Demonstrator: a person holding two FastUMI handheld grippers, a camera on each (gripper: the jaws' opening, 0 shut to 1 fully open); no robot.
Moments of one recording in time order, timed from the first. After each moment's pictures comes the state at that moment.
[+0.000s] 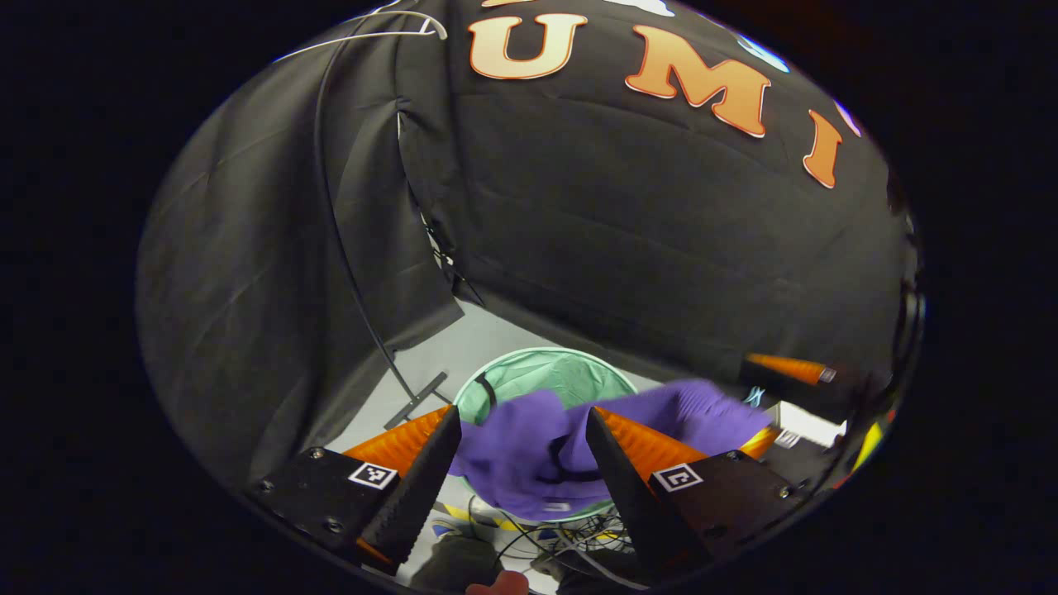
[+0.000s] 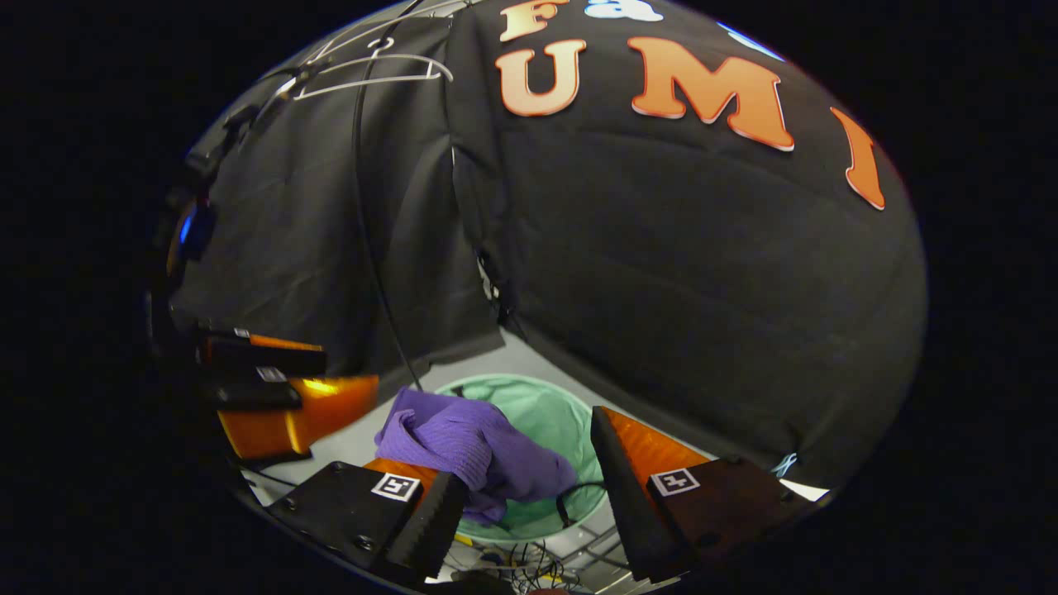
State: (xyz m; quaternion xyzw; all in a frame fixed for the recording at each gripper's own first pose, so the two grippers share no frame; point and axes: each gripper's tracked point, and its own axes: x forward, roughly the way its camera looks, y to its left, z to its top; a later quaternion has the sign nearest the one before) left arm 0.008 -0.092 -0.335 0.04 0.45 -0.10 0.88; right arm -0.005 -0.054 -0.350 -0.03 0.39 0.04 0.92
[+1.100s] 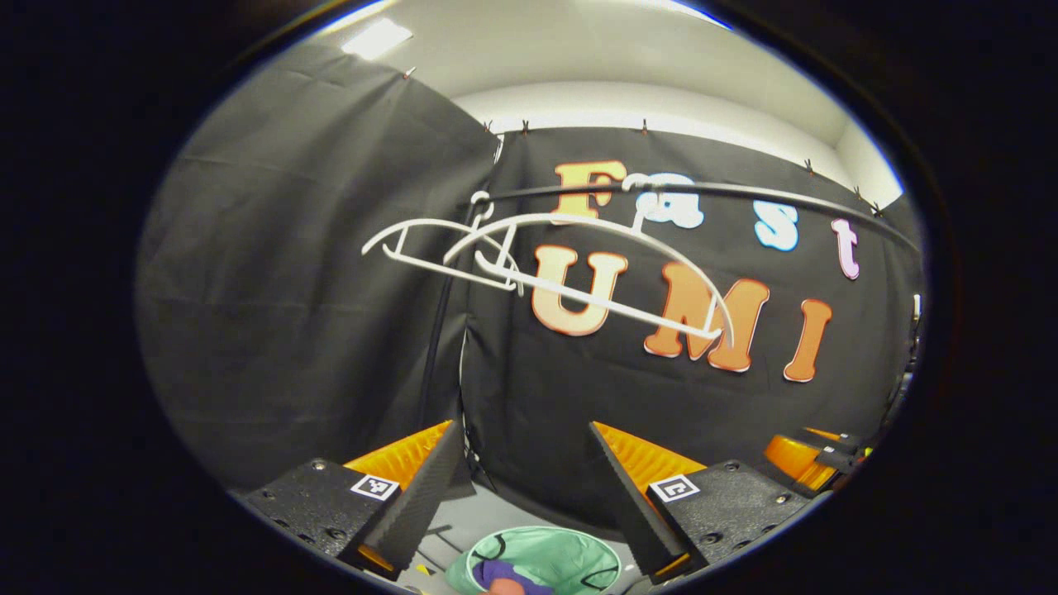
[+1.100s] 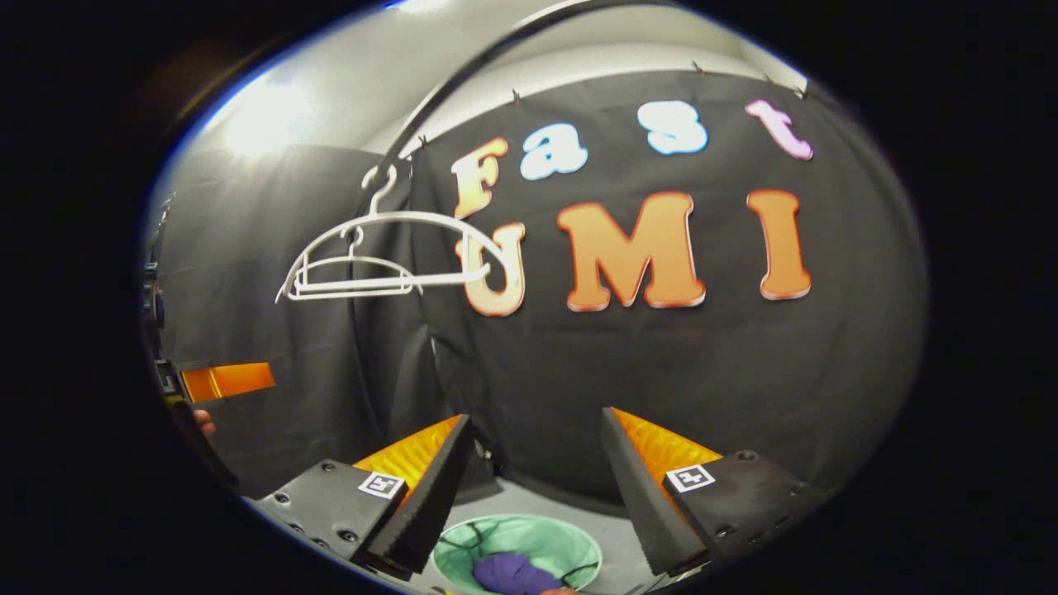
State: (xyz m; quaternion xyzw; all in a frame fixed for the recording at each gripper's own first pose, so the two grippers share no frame) left arm 0.018 -0.044 -0.016 -0.02 0.06 -0.03 1.00; right arm 0.018 -0.090 -0.060 0.02 0.03 -0.01 1.00
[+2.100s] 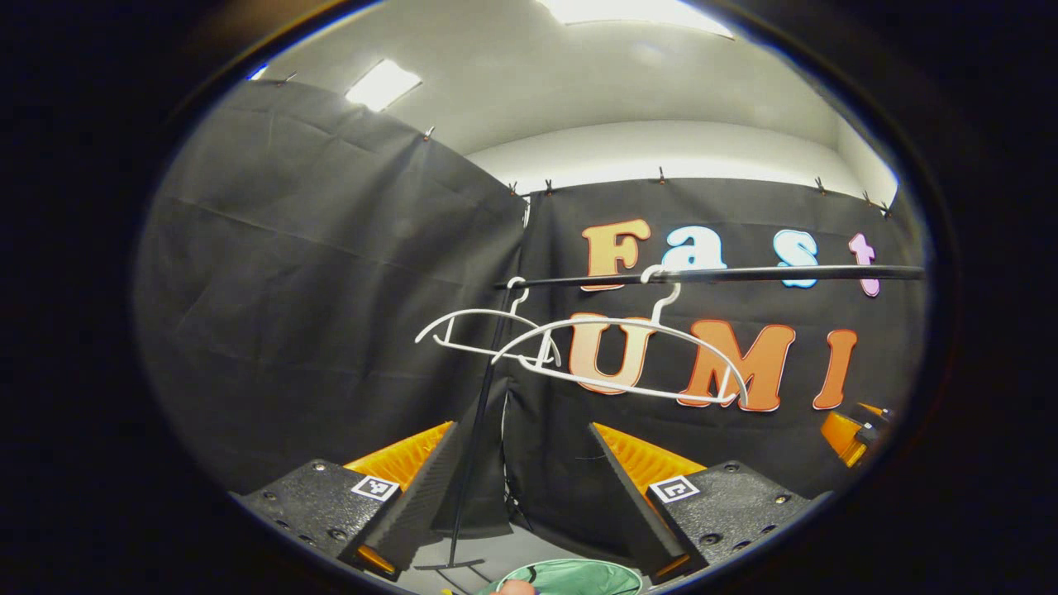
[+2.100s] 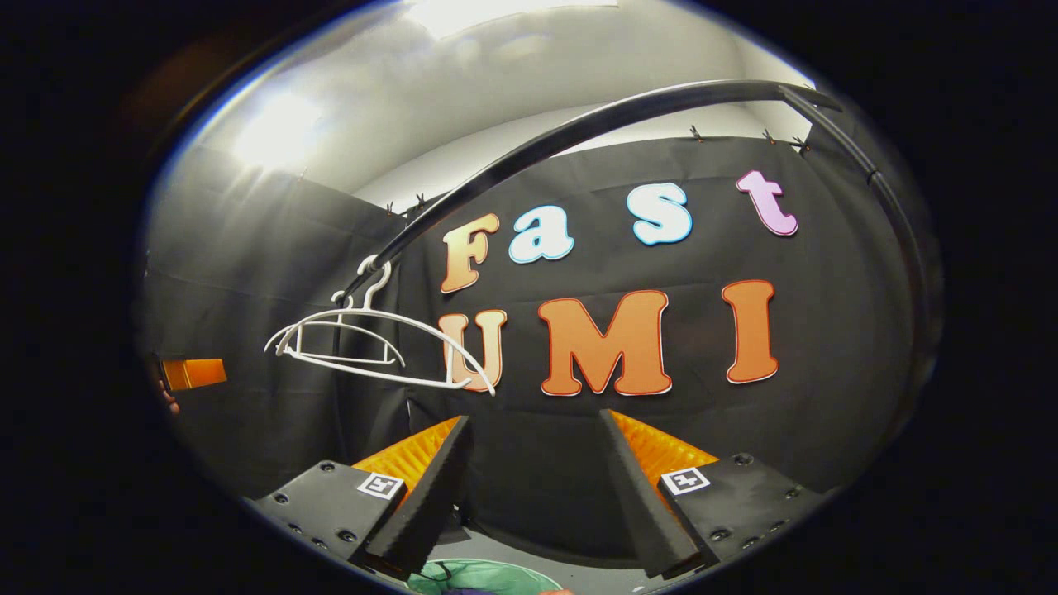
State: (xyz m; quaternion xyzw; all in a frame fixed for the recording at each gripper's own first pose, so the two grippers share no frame) left arm 0.012 -0.039 0.026 0.01 -0.03 0.04 1.00; right arm 0.002 -0.110 0.020 -0.01 -0.07 -0.05 1.00
